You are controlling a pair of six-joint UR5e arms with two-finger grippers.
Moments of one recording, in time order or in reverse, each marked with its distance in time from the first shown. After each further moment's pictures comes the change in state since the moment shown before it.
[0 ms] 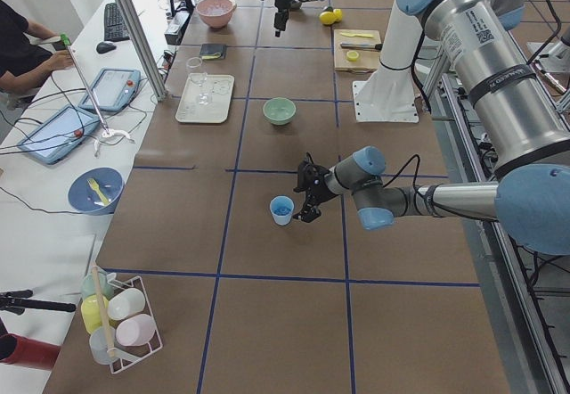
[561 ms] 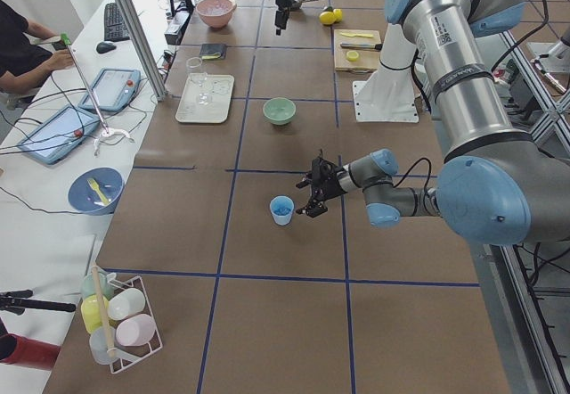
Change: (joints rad) left arm 0.255 0.010 0.001 0.074 0.397 -0.139; right arm 0.002 -0.009 0.020 -0.002 0.001 0.002
